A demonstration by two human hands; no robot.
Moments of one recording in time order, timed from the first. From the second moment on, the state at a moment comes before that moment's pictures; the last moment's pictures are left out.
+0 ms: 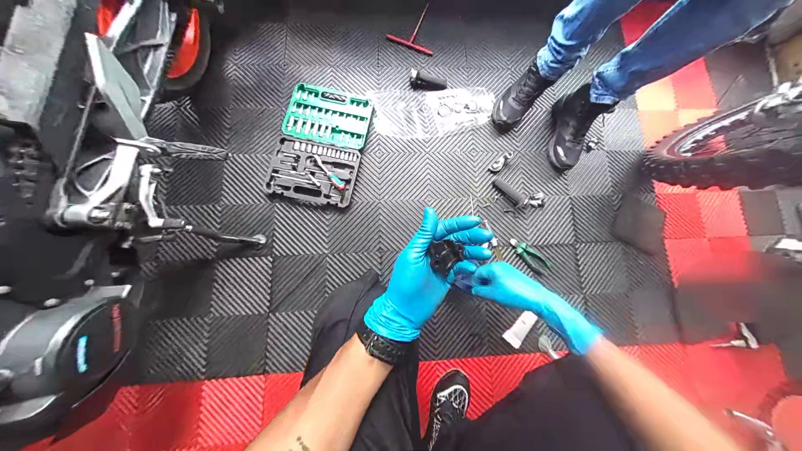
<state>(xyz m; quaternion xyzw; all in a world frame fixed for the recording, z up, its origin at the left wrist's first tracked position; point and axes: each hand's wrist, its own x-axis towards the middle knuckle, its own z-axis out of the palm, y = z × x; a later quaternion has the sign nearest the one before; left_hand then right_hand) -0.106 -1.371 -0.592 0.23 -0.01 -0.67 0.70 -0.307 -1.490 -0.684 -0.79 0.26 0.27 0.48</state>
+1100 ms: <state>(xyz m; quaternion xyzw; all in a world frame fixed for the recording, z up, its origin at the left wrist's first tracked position) -0.155 -1.399 -0.631 0.56 0.08 -0.50 0.65 -0.265 -1.405 -0.636 -0.87 0.37 0.01 0.33</state>
